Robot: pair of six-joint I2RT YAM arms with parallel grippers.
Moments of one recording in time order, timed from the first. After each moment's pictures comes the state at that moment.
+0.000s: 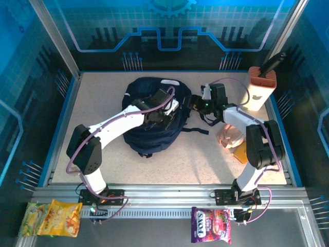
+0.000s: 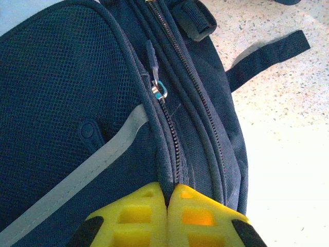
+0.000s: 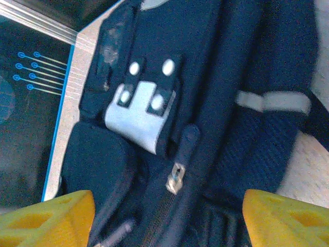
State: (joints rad) left arm -0.66 1.73 1.42 -0.73 0.02 -0.09; right arm 0.25 1.75 1.12 -0.03 -0.53 0.59
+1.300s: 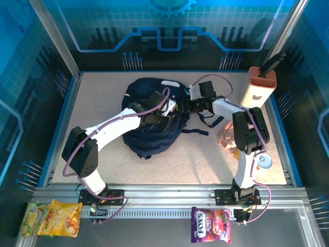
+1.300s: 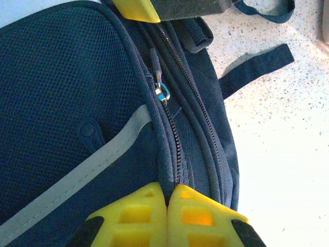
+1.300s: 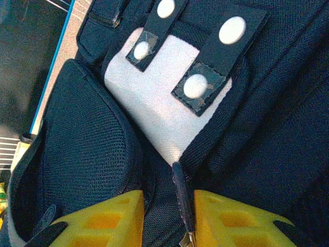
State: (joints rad) left arm -0.64 1.69 1.35 -0.66 0.08 -0.14; right arm 0.28 1.97 1.32 -0.21 -0.71 0.27
